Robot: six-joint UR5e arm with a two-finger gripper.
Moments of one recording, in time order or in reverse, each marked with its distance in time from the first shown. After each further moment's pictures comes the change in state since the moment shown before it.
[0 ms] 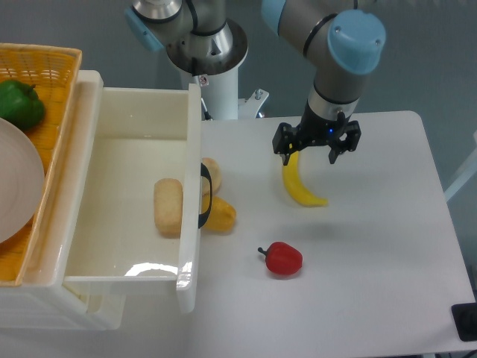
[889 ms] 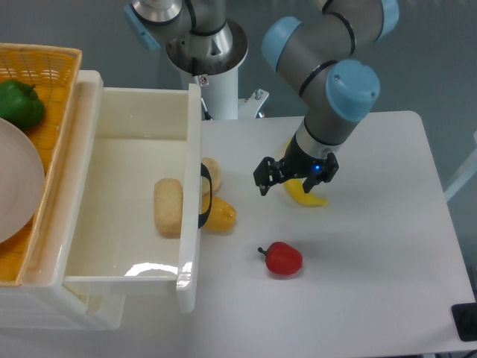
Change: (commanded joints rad) arm -0.023 -0.106 0.025 0.002 -0.150 -0.060
